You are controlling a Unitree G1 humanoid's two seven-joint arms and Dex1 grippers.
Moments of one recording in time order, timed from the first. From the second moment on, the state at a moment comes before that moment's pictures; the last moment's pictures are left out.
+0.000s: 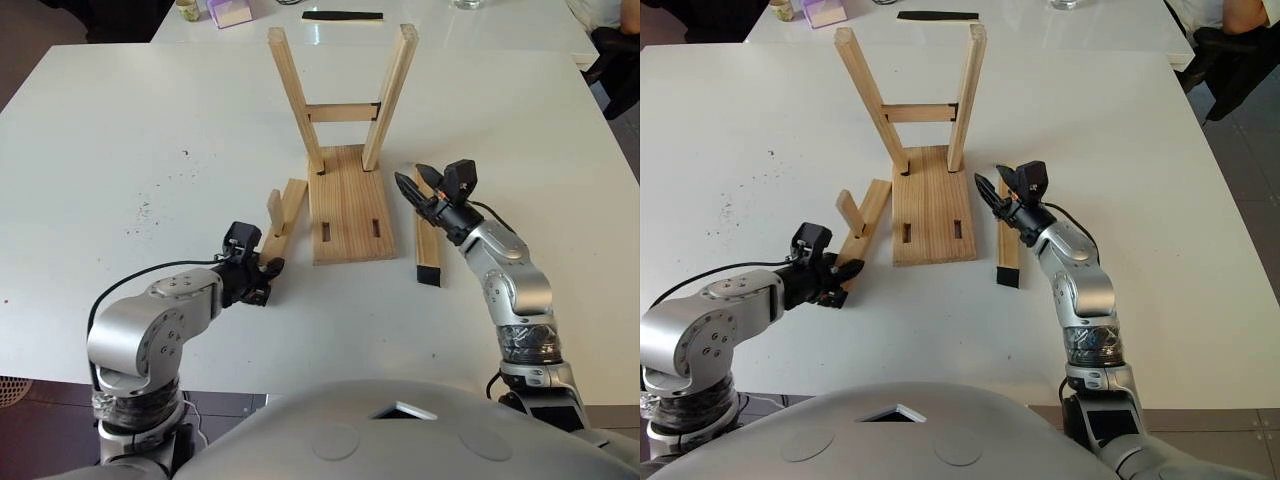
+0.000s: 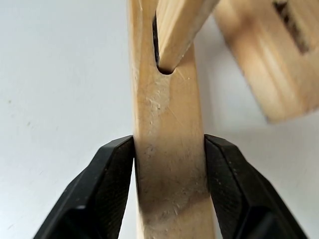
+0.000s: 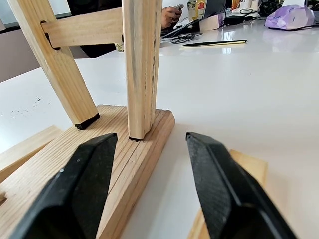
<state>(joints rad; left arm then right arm) 0.10 0.42 0.11 -0.79 -0.50 1.55 -0.18 -0.07 -0.20 0.03 -0.11 0.31 0.34 0.42</state>
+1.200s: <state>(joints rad) -0.60 0.35 0.66 -0.33 -0.95 0.93 -0.20 -0.67 -0.30 -0.08 -0.16 0.42 0.42 0.45</state>
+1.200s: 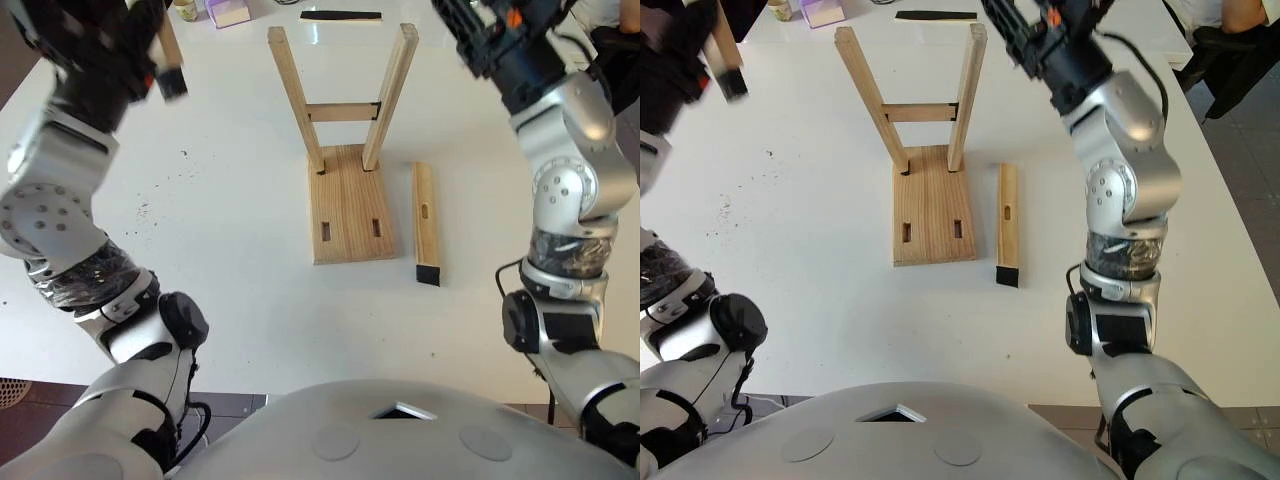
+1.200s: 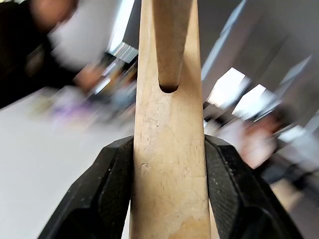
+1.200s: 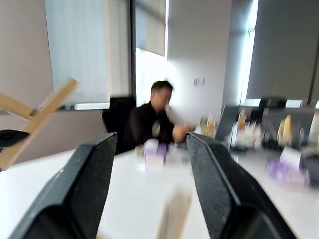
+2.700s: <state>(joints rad) -0.38 0.58 0.15 -0.44 -1.02 0.72 -0.96 -0.99 -0.53 -0.05 -0.01 0.94 0.97 1.21</state>
